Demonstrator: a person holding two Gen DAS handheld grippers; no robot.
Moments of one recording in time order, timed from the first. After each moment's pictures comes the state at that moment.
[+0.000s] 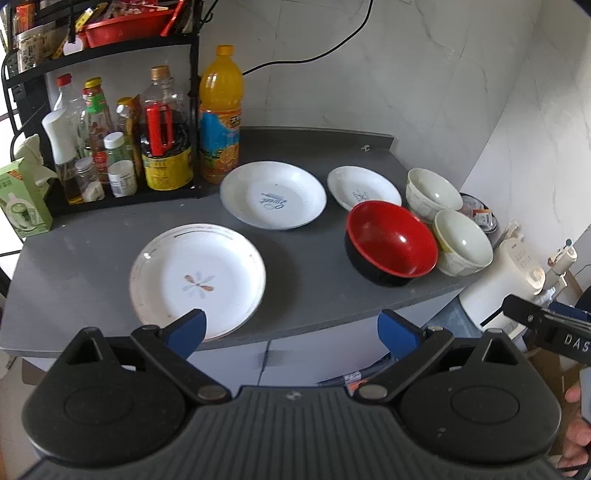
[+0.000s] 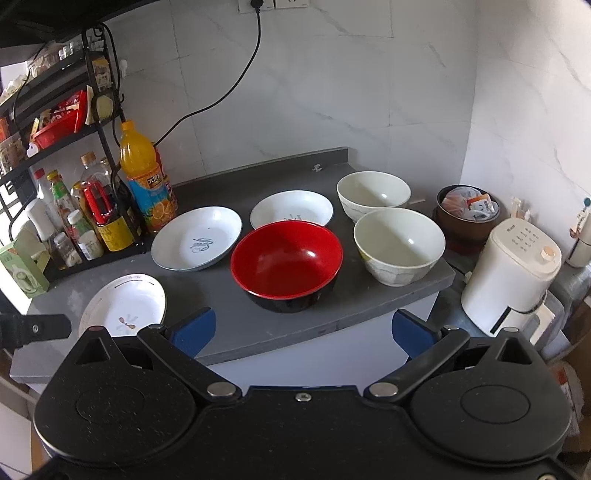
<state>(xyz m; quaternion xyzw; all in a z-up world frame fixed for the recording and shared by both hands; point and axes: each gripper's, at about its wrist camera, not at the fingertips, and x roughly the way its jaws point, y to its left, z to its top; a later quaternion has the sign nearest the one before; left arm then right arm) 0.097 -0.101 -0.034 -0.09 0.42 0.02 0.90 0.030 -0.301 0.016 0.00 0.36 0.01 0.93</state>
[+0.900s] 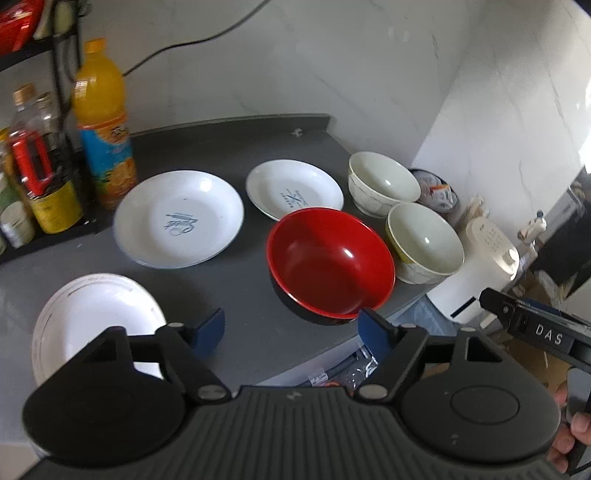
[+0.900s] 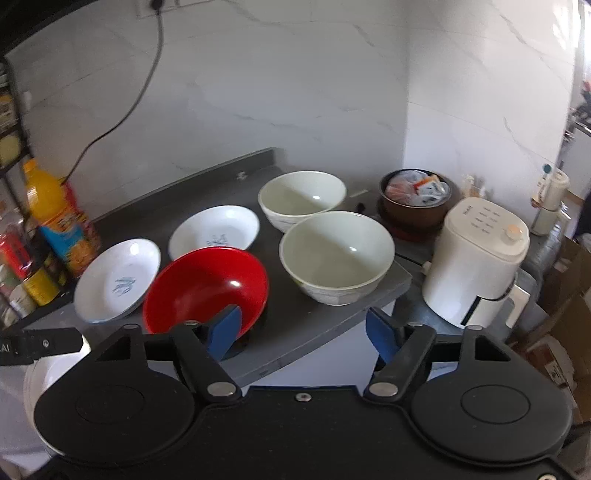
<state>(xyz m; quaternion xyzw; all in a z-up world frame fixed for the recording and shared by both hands) 0.221 -0.156 -0.069 -0.06 0.44 -0.09 0.89 0.097 -0.351 -0.014 0.05 0.35 -0.11 0.93</state>
